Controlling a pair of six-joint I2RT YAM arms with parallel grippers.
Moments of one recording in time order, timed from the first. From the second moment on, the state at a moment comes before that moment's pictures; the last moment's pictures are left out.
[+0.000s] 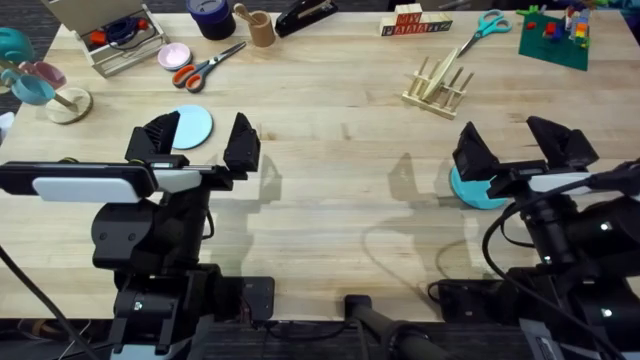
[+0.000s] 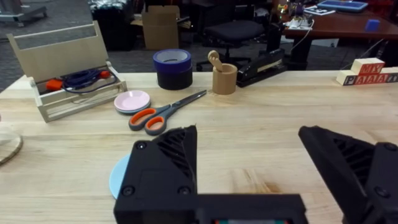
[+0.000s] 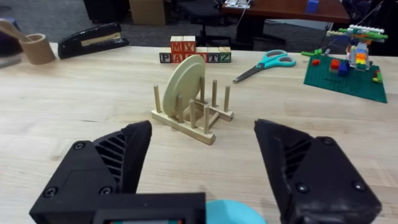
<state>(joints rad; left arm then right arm) 0.00 0.00 0.01 -0.02 0.00 -0.01 0.00 0.00 0.01 -0.09 -0.05 -0.01</state>
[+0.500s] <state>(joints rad) 0.00 0.00 0.02 -0.02 0.00 -0.02 0.00 0.00 0.01 -0.04 -0.05 -0.01</state>
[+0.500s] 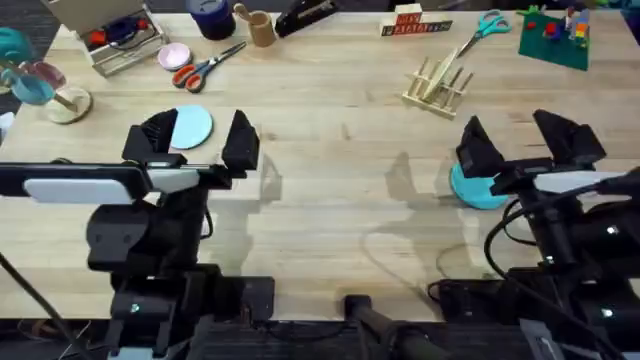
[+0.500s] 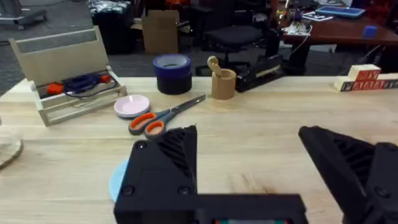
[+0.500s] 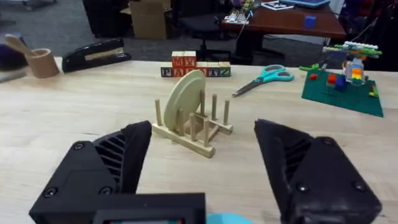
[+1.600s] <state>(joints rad) 0.00 0.93 1.21 -0.92 -0.06 -0.02 0.01 1.03 1.13 -0.73 -0.06 0.00</state>
